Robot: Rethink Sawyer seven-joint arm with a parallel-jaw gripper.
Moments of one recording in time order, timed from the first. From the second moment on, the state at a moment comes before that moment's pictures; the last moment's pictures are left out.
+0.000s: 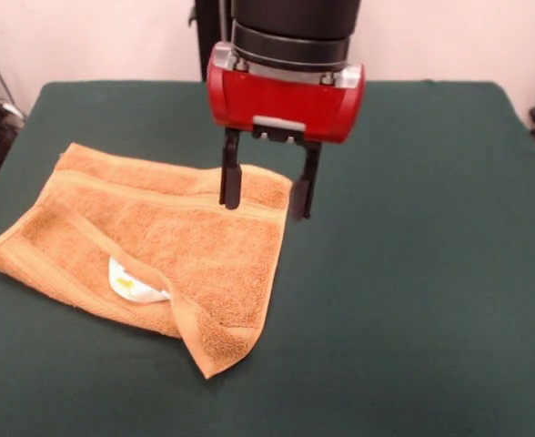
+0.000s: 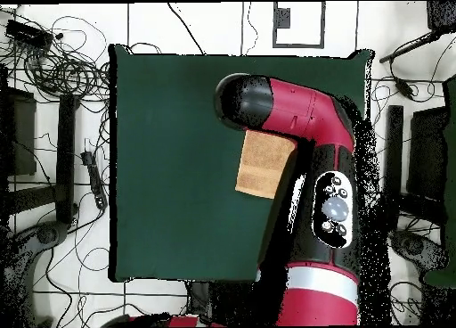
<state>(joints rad) -0.11 -0.49 -0.13 1.16 0.06 0.67 1.71</state>
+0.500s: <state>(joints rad) -0.15 -0.44 -0.13 1.17 0.08 0.65 1.71</state>
